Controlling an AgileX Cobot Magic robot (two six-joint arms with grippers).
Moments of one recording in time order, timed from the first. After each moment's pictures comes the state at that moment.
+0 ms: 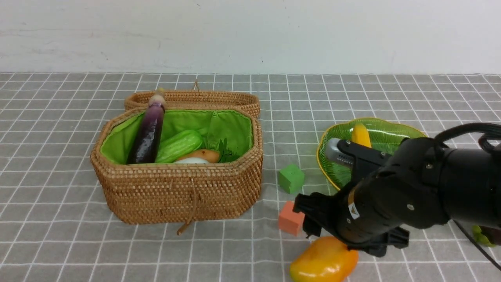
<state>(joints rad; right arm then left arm) 0.67 1.64 -0.99 -0.16 0.60 1.08 0.19 -0.01 0.03 0.08 0.42 -0.14</state>
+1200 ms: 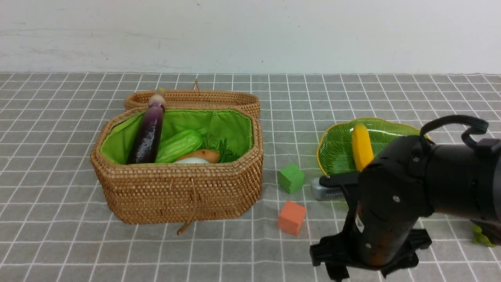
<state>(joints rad) 0.67 1.67 -1.05 -0.12 0.90 0.61 0.19 -0.01 0.03 0.08 0.42 -0.14</state>
